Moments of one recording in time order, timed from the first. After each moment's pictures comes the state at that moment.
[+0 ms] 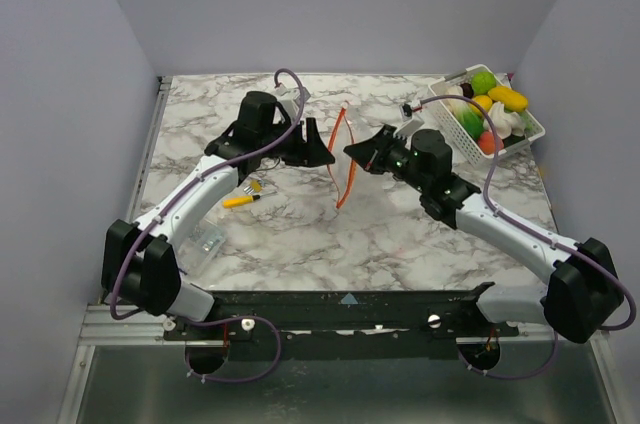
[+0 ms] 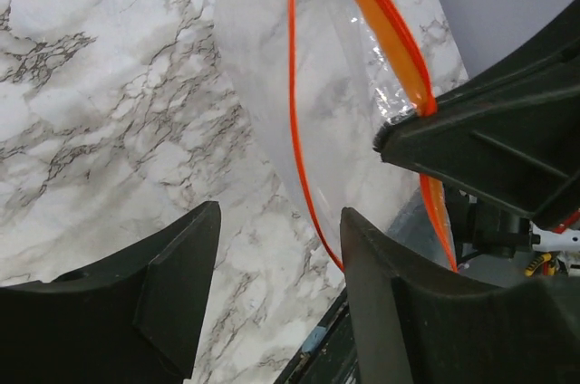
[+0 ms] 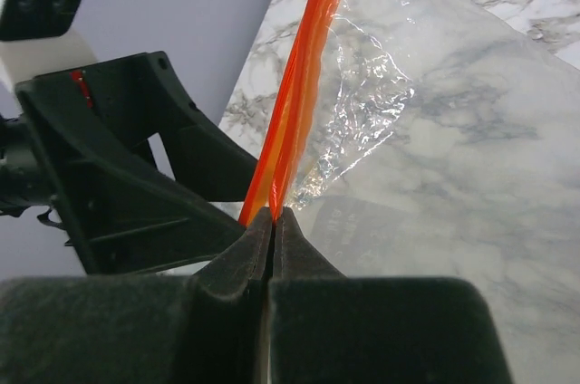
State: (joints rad) left arm -0.45 1.44 1.19 -0.28 0.58 -0.43; right arm 0.62 1.27 0.85 0.26 -0.10 0.74
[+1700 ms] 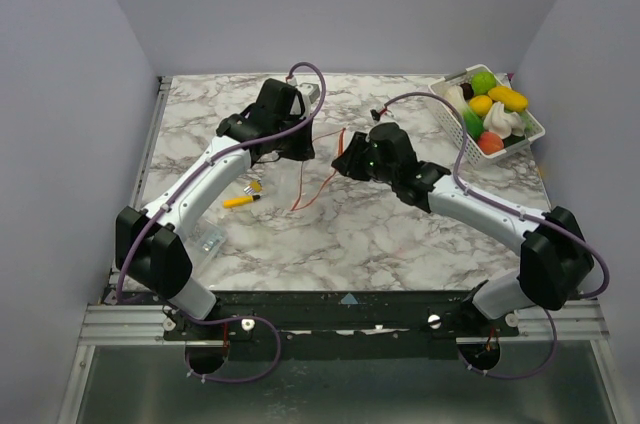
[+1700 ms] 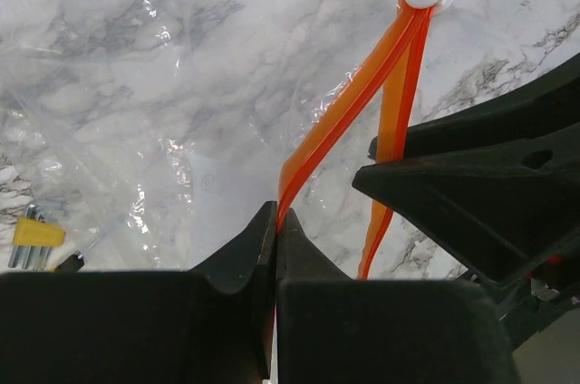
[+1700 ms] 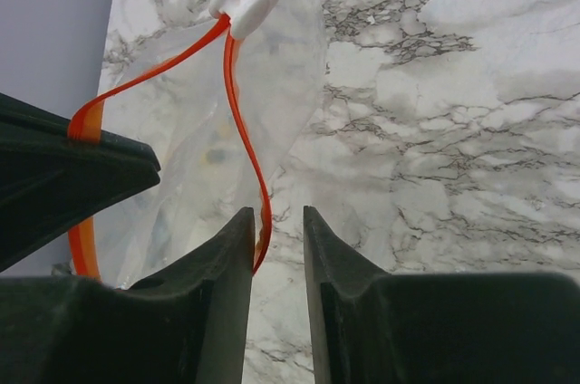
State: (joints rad) left arm -0.51 1.55 1.46 -0.67 0.22 -0.26; right arm 0.72 1.47 1.04 -0.05 0.07 0.72
